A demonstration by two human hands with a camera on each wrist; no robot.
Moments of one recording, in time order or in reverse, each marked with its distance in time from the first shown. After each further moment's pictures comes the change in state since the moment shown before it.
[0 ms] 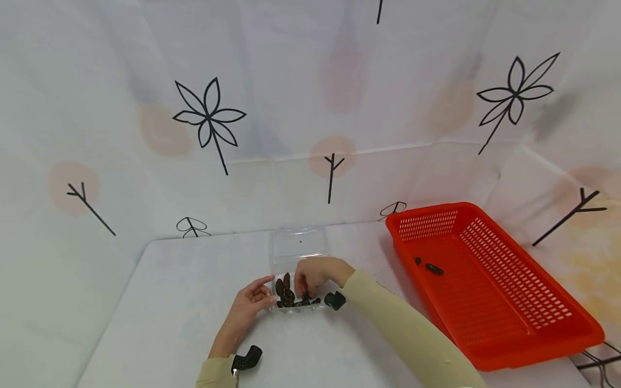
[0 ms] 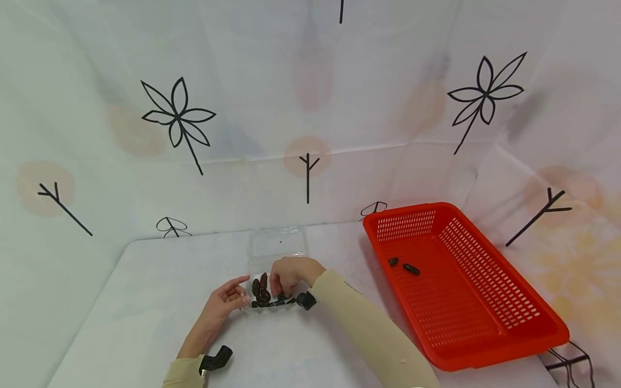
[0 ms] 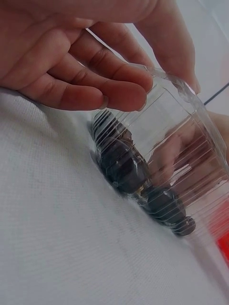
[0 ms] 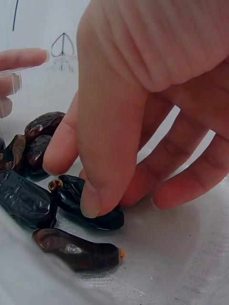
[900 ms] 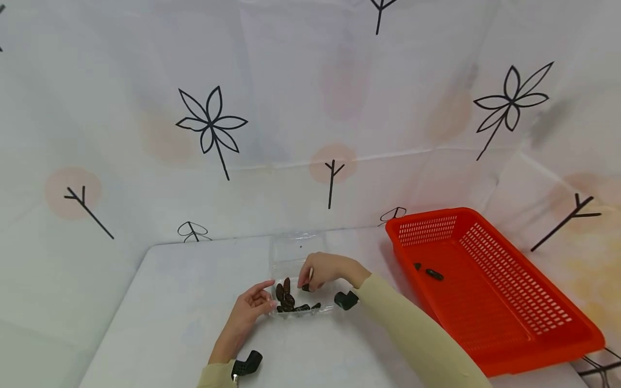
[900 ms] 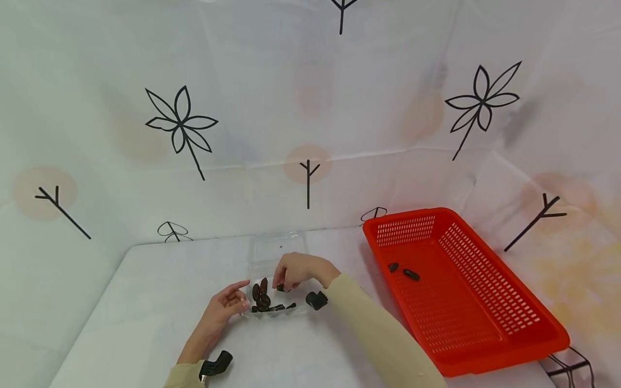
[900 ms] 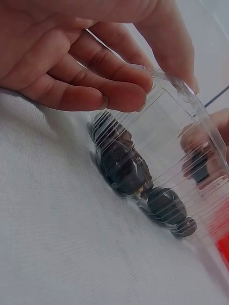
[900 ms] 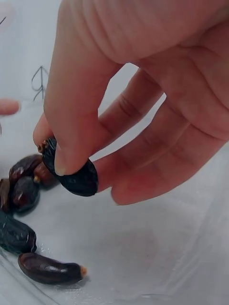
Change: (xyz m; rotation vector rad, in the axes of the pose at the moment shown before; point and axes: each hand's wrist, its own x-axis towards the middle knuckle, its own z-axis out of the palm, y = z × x) left_hand 0.002 0.000 0.000 -0.025 0.026 -0.052; right_hand -0.022 0.012 -0.018 0.224 0.092 -0.090
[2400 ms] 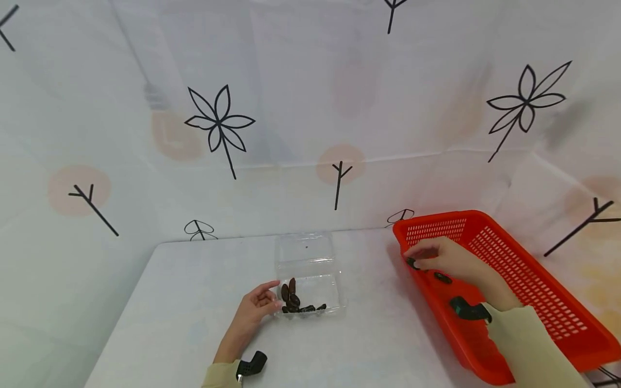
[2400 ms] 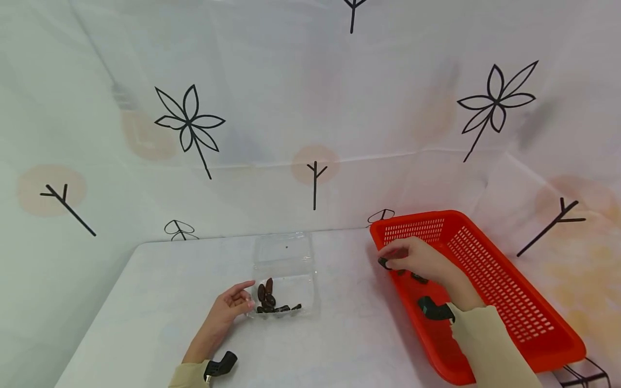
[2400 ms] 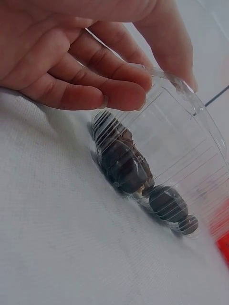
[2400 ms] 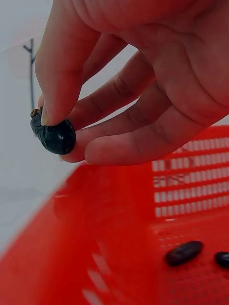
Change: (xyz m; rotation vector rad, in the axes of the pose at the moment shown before) left_hand 0.001 -0.004 -0.001 0.015 0.005 0.019; right_hand -0.207 0.086 -0.070 0.191 0.481 0.080
